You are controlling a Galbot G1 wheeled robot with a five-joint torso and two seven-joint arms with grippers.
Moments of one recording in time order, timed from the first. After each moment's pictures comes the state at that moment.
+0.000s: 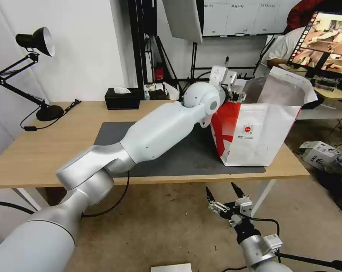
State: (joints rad) left arm -0.14 -1.50 0.46 -1.29 -1.19 0.55 -0.40; right arm -1.64 0.96 0.23 2.13 0.42 0.21 0.27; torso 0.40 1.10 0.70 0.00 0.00
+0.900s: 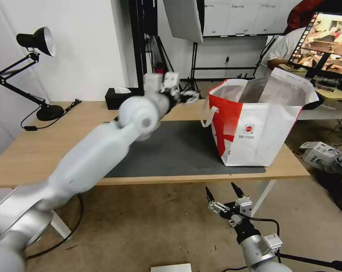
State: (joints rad) left arm 0.25 -1.00 0.23 -1.85 -1.19 0.51 -0.47; right arm -1.64 0.96 0.23 2.13 0.42 0.21 0.27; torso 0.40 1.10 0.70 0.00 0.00
